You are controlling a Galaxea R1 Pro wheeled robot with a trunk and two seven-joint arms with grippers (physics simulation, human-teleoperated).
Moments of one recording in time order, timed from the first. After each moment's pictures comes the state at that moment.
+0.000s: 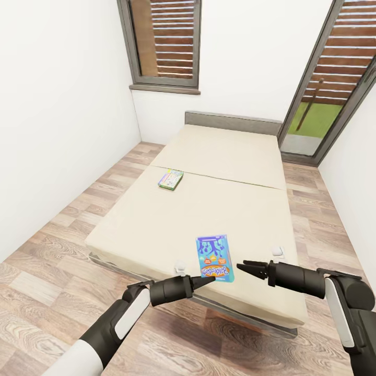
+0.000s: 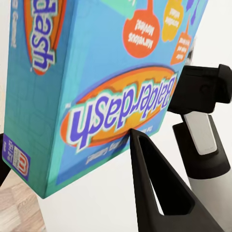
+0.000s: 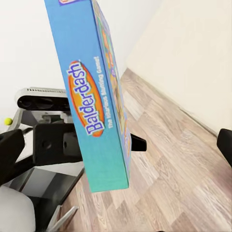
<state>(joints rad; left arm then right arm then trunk) -0.56 0.00 -0.50 -0.96 0.83 0.50 -0.93 -0.36 -0.19 -0.23 -1.61 -0.18 1.04 1.20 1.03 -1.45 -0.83</state>
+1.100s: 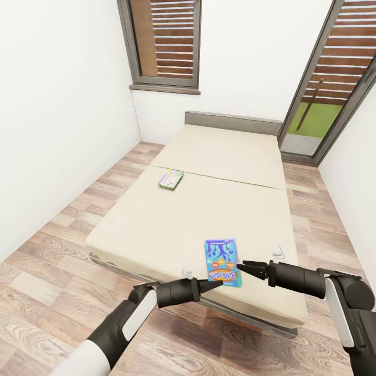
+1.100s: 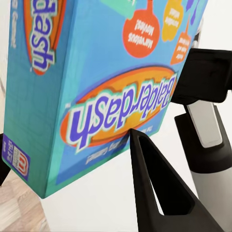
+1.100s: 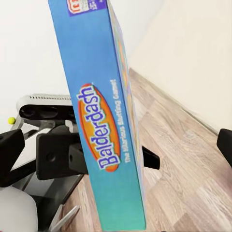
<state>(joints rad) -0.56 -0.04 -0.50 -0.95 0.77 0.50 -0.93 -0.36 -0.19 -0.22 -1.61 -0.18 1.04 1.22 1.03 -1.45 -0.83</state>
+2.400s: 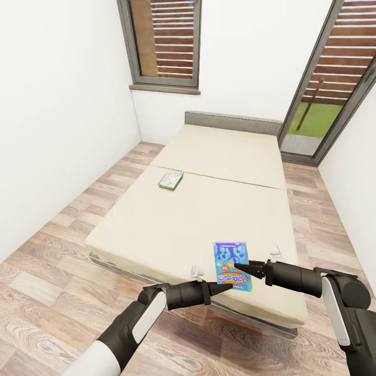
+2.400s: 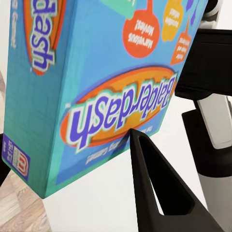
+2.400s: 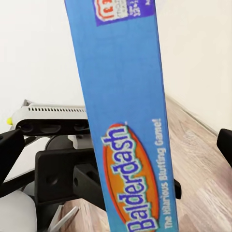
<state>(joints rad) -0.56 -0.11 -0.50 -0.93 0.73 0.50 -0.89 -0.37 -0.17 -0.22 -1.61 -0.17 1.04 1.21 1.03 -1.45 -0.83</state>
